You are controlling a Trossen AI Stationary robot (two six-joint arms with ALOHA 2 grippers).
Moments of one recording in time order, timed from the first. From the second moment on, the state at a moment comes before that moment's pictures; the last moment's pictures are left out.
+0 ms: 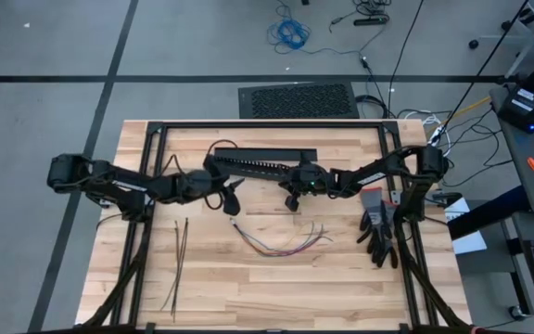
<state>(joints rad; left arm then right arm) 0.08 1.28 0.42 0.44 -0.40 -0.08 -0.19 1.80 0.68 0.57 0.10 0.17</state>
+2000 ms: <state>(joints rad) -0.23 1.31 0.66 0.04 -0.22 -0.26 0.16 1.67 0.76 0.37 -0.11 0.21</state>
